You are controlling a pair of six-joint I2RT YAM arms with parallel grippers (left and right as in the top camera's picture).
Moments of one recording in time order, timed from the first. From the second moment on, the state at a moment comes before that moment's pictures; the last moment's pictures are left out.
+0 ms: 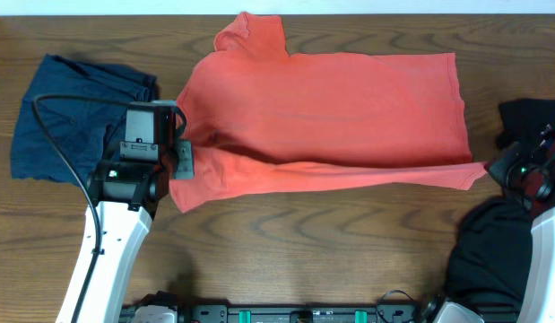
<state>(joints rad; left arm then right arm) -0.12 1.20 1.05 -0.84 -0.16 -0.13 -0.47 1.20 1.01 -0.82 -0.15 0.41</state>
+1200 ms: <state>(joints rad) -0.12 1.52 1.05 -0.24 -0.12 -0.01 -0.47 1.55 1.01 -0.41 -0.27 0.41</state>
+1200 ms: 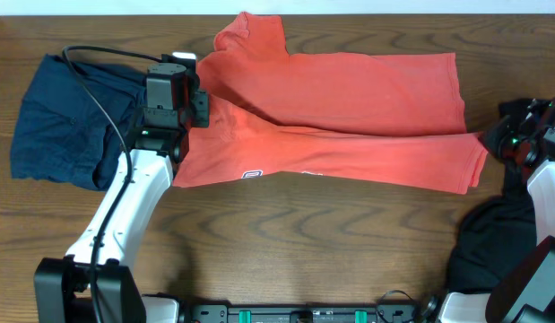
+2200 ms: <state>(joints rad) -0.12 1.61 1.05 -0.02 -0.15 -0.07 -0.40 1.68 1.01 -0.26 -0.27 0.38</state>
